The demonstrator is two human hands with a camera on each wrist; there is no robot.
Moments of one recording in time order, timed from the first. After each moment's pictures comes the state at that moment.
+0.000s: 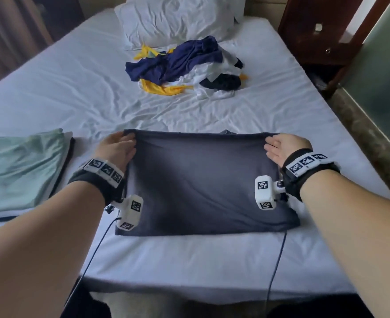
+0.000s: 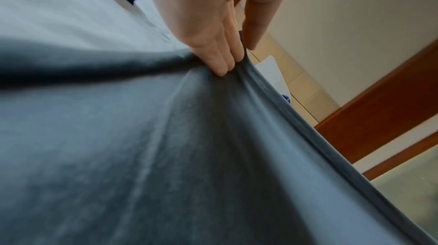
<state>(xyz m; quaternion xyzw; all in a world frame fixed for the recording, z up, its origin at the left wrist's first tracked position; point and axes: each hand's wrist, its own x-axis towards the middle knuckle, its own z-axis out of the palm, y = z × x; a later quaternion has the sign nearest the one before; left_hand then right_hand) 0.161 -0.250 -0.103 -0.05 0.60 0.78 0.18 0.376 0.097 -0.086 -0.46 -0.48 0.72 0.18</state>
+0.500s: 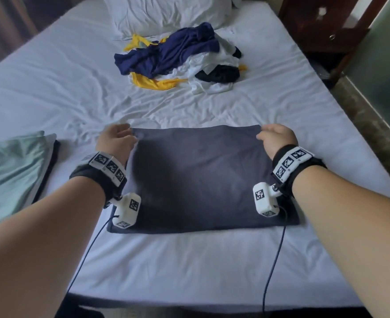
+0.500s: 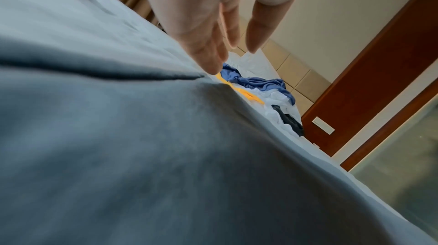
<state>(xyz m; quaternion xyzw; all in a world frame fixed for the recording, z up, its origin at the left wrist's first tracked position) 0.117 -0.210 -0.126 0.00 0.74 0.65 0.15 0.341 0.100 -0.104 -0.49 -0.71 0.47 0.19</state>
